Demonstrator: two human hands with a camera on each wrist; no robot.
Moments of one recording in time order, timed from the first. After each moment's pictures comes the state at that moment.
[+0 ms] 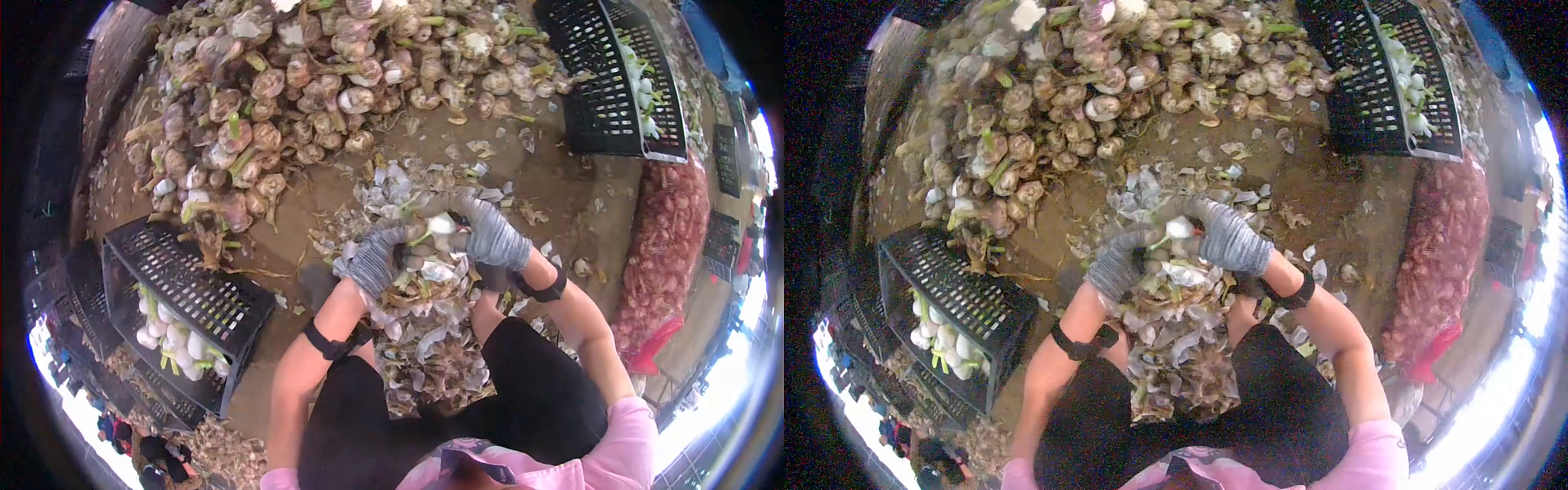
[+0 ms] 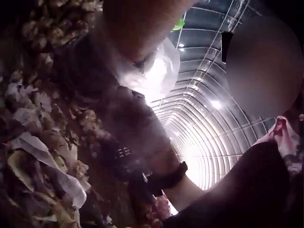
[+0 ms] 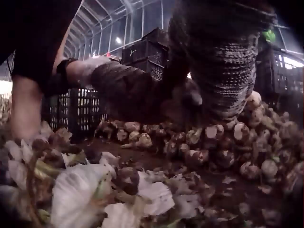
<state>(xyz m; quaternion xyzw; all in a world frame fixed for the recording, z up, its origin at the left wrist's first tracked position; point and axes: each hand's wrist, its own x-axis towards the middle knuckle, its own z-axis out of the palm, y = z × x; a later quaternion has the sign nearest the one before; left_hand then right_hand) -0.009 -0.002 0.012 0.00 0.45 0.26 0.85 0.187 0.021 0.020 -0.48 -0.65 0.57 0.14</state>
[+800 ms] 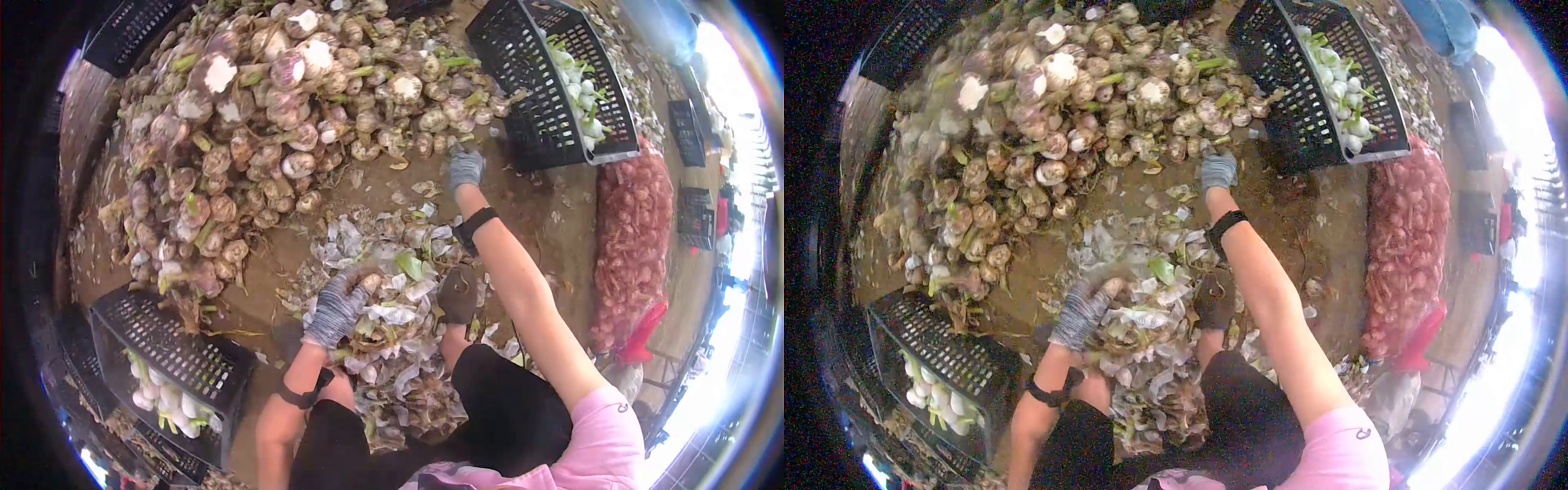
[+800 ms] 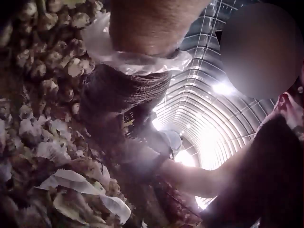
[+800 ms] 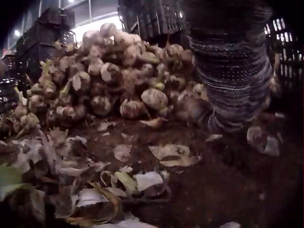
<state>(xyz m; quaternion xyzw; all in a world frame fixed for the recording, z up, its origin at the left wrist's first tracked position) -0.013 -0.001 -0.007 0.38 0.51 0.18 0.75 0.321 0.155 -0.209 -0.85 -0.35 0.27 0.29</state>
